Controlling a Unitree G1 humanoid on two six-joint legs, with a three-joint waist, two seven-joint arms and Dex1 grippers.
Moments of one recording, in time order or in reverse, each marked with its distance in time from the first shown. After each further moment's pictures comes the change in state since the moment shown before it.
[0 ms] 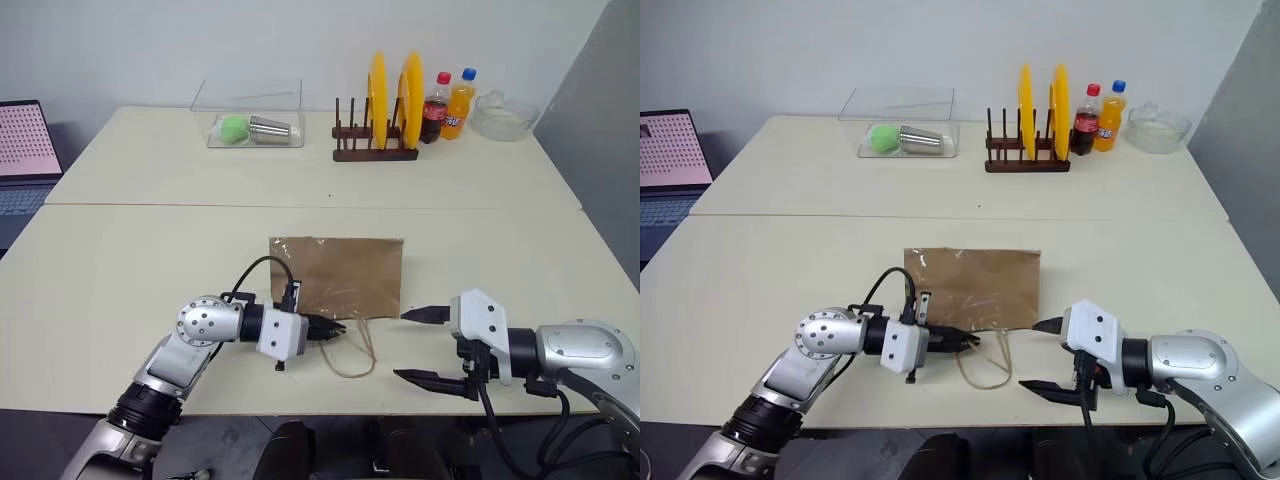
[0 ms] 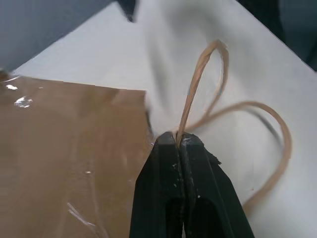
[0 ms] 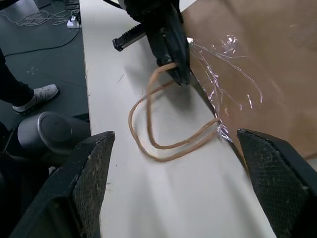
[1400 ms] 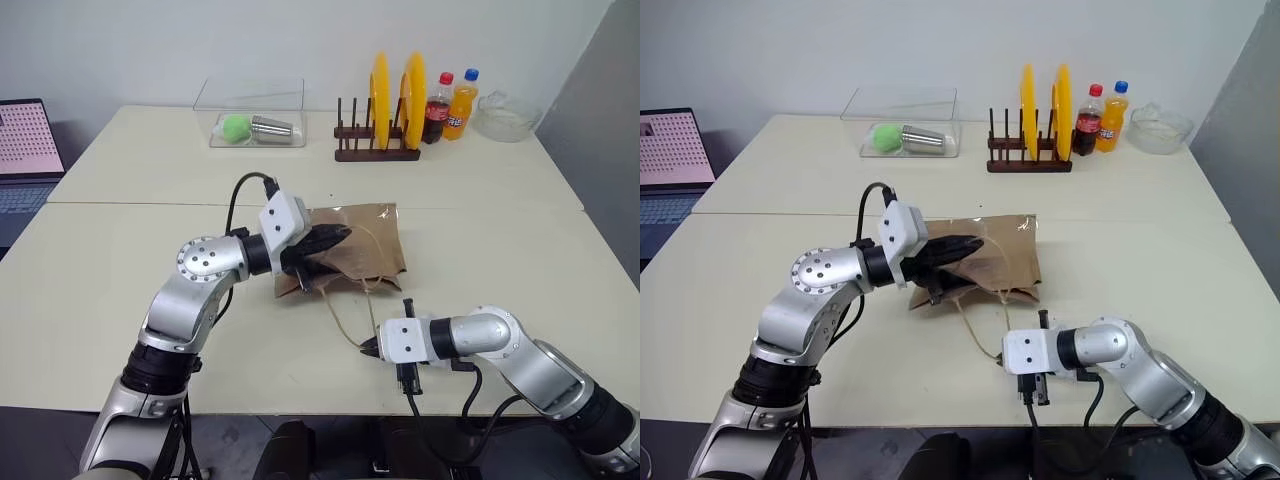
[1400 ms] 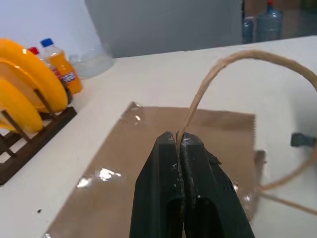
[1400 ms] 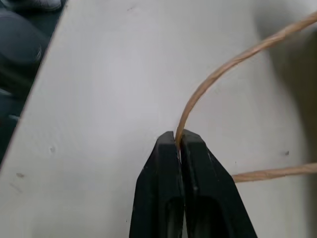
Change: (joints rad) left arm -0.257 -0.097 0.154 -0.129 -0.175 0.649 0.272; right arm -0.300 0.116 0.561 0.416 -0.596 -0.433 0.084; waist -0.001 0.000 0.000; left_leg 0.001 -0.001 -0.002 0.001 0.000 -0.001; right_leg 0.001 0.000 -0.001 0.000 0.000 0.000
